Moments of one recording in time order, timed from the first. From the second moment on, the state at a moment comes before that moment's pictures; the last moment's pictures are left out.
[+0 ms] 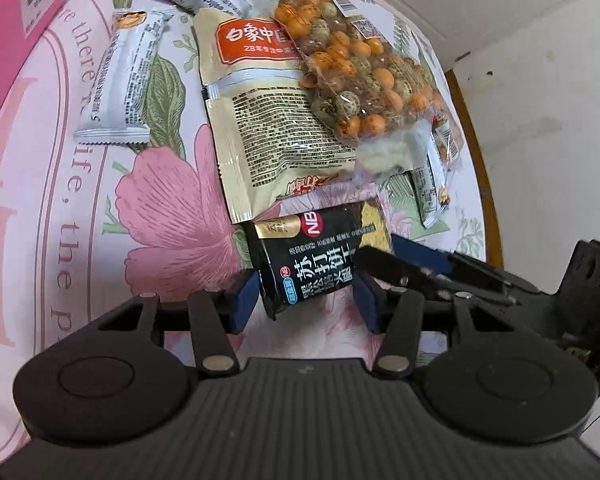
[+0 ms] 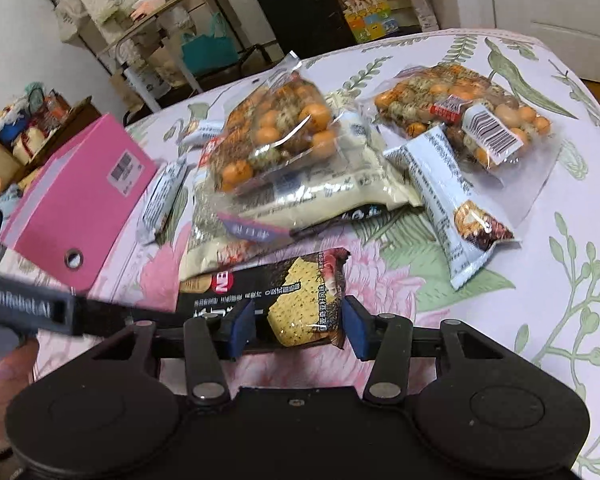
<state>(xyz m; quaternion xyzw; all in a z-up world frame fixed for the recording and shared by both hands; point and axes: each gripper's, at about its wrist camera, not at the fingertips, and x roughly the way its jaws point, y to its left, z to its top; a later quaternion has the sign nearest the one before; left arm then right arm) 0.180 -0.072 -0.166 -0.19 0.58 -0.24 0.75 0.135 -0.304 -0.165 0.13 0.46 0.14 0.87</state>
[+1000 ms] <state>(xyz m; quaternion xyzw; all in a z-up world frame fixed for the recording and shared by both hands) 0.147 -0.075 -0.151 -0.18 0.57 -0.25 0.76 0.113 -0.287 -0.156 0.13 0.50 0.14 0.84</state>
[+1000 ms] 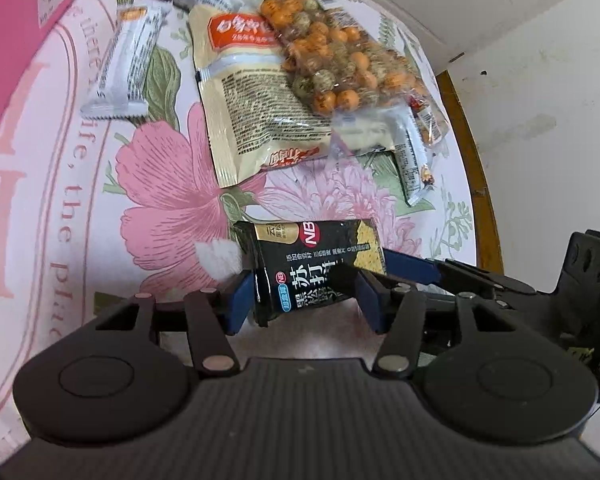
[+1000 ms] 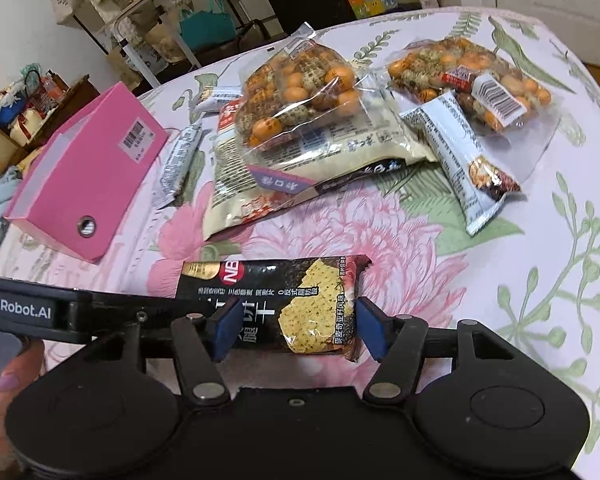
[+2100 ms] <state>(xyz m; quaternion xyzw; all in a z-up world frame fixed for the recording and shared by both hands) 0.090 0.075 -0.046 -0.20 0.54 -0.25 0.78 0.079 -0.172 -0.044 0.07 0.47 0.26 0.84</state>
